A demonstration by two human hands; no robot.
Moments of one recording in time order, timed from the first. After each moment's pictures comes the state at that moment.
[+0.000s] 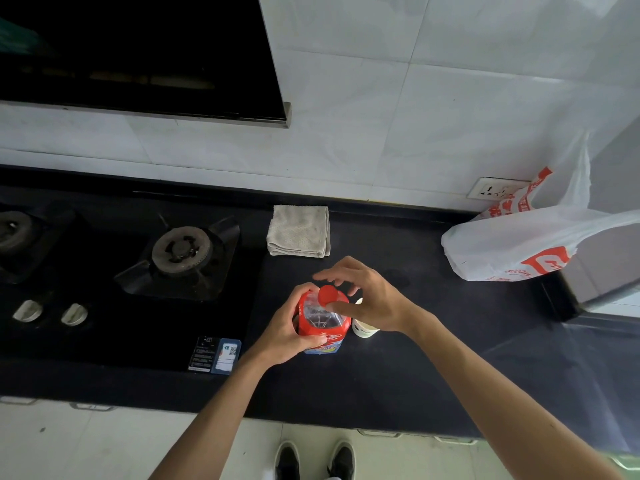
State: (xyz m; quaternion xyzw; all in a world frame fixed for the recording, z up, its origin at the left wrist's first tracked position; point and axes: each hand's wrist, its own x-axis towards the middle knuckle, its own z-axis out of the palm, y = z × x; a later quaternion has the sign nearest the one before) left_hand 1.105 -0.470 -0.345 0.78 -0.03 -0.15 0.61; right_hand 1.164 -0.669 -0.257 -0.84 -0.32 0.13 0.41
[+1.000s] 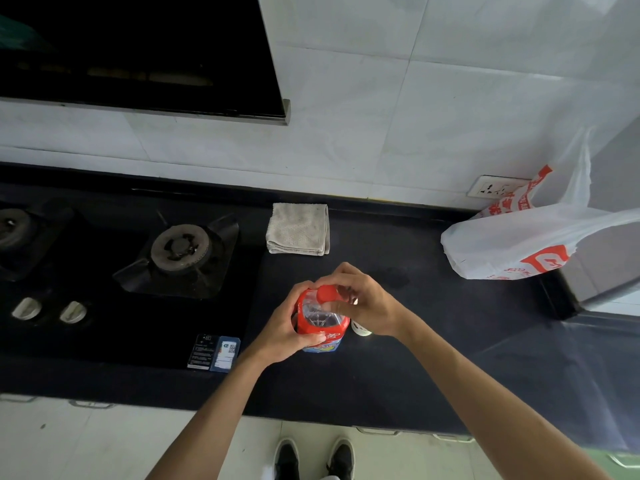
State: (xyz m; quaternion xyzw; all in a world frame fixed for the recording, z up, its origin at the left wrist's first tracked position) left_hand 1.105 -0.470 -0.347 0.77 -0.03 -0.14 0.62; right_hand 1.158 -0.668 -0.273 -0.81 -0.29 0.17 0.48
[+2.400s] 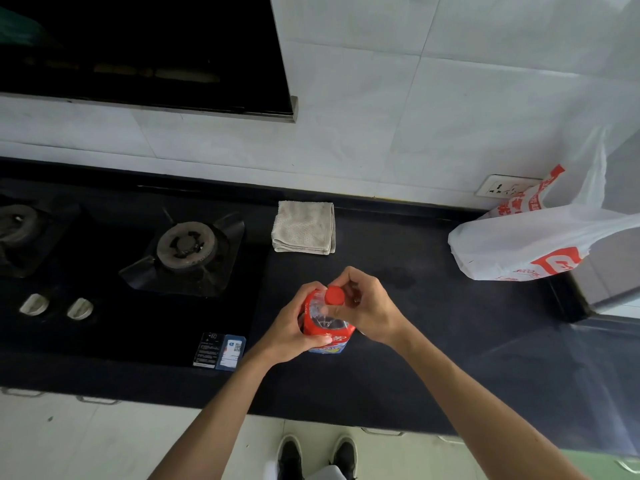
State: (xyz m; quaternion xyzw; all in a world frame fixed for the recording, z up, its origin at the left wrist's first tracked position) left_hand 1.106 -0.467 -0.346 0.77 -0.04 -0.16 0.61; right_hand 1.146 -0.653 -0.281 -0.80 -0.18 0.16 0.55
